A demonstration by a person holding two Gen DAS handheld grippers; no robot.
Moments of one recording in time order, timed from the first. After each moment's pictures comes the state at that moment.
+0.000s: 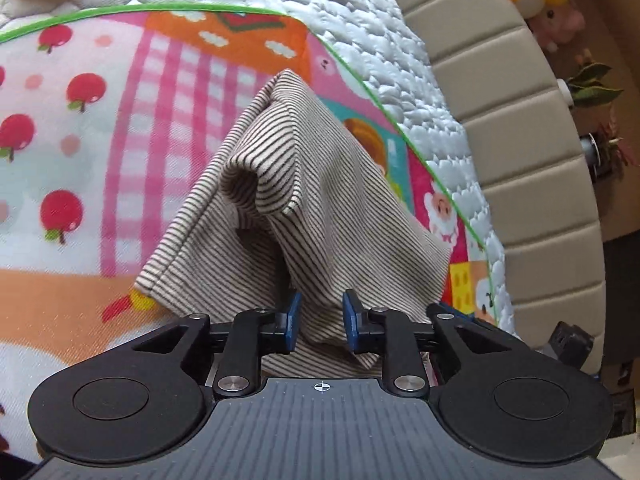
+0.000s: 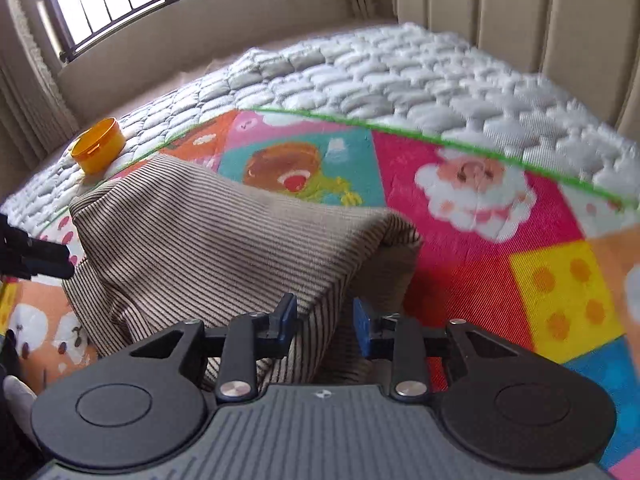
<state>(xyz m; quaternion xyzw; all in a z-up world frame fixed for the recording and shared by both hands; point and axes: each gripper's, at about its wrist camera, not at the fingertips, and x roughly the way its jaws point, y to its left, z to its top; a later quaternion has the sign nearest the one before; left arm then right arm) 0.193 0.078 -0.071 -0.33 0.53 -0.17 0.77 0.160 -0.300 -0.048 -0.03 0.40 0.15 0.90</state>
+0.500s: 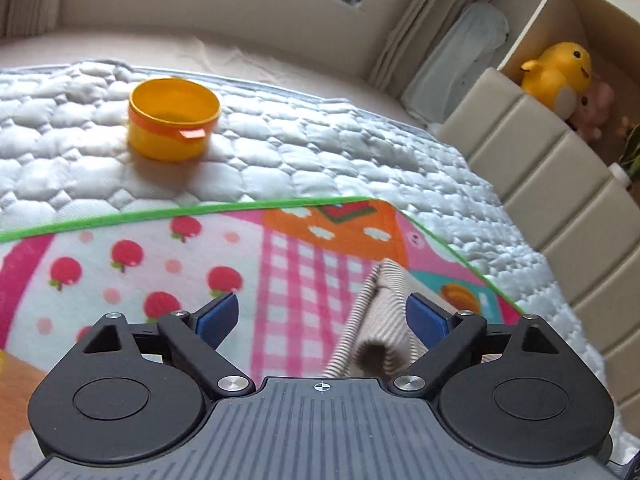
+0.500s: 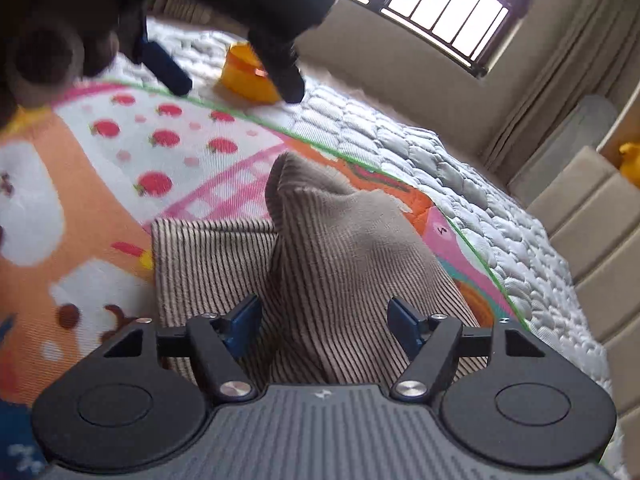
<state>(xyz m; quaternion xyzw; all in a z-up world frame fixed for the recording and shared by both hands) 0.180 0.116 -0.041 -0.22 0.36 0.02 0.90 0.152 -0.063 -0.106 -0.34 0.28 0.23 0.87</state>
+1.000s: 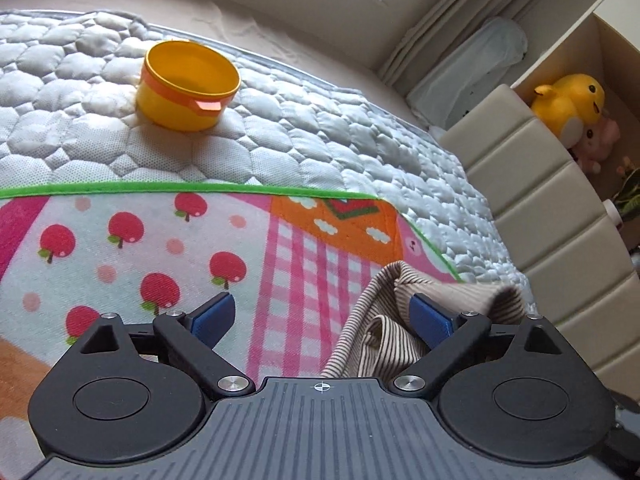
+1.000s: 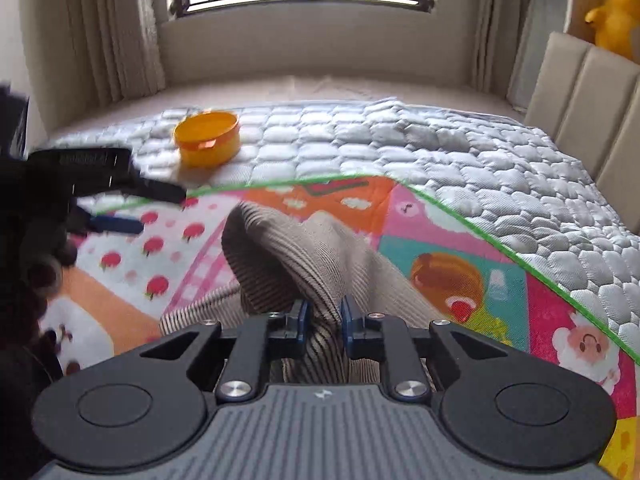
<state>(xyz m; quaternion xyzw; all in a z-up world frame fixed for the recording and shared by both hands) 0.183 0.147 -0.050 -0.32 0.37 0.00 0.87 0.180 -0.136 -0.025 -0.15 0.38 0.26 0.87</state>
